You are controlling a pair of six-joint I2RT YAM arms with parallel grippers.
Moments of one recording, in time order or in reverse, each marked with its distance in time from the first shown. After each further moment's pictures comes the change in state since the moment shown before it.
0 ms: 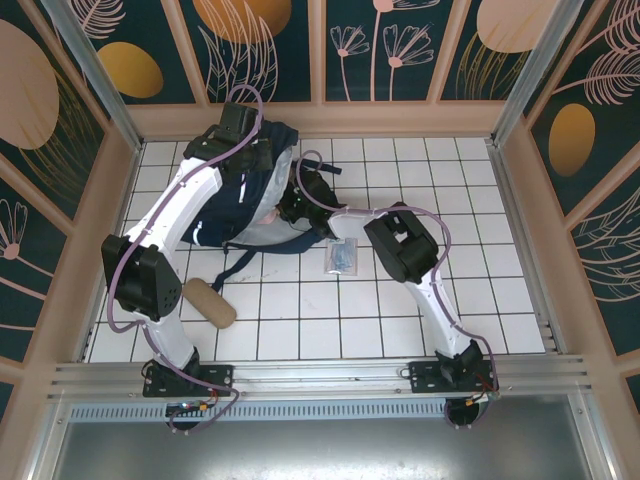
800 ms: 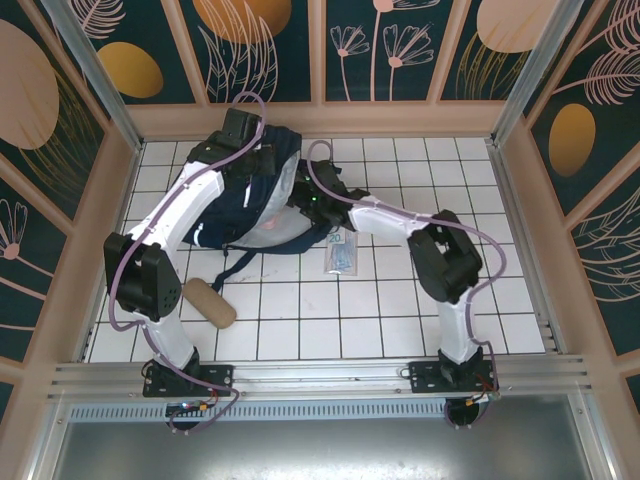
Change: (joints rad) left arm 0.003 -0.003 -0.081 0.071 0.061 0.000; right arm -0.005 -0.424 -0.187 -0.566 0.211 -0.365
